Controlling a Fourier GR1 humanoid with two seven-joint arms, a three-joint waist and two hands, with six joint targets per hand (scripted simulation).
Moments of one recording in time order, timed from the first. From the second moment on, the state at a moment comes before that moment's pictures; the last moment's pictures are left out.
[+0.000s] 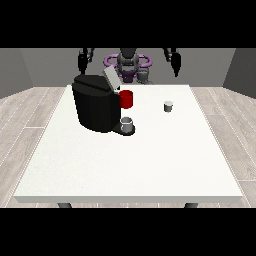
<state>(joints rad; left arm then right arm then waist) 0.02 0.11 0.01 -1.59 0.04 -0.01 -0.01 0.00 -0.08 -0.01 -1.59 -0.01 0.00 -0.01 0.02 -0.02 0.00</state>
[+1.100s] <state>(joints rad) -0.05 0.26 0.09 -1.51 -0.02 -0.14 -0.12 0.00 -0.02 -0.06 -1.55 -0.02 -0.10 -0.10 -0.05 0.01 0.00</state>
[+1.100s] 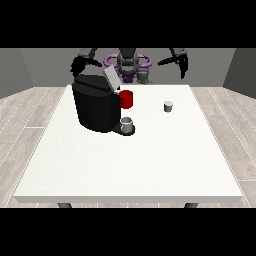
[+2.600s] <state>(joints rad) -0.45 0.38 0.12 -0.85 -0.27 -0.12 -0.14 -0.19 -0.04 -0.04 -1.43 0.02 -0.15 -0.04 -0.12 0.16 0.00</state>
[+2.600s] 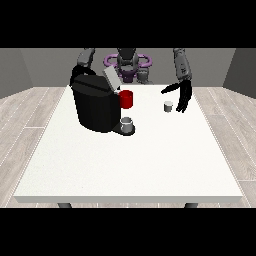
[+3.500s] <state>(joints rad) -0.51 0.40 0.06 -0.65 -0.50 0.07 -0.25 -0.20 -0.02 -0.02 -1.40 0.02 -0.17 -0.04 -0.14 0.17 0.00</state>
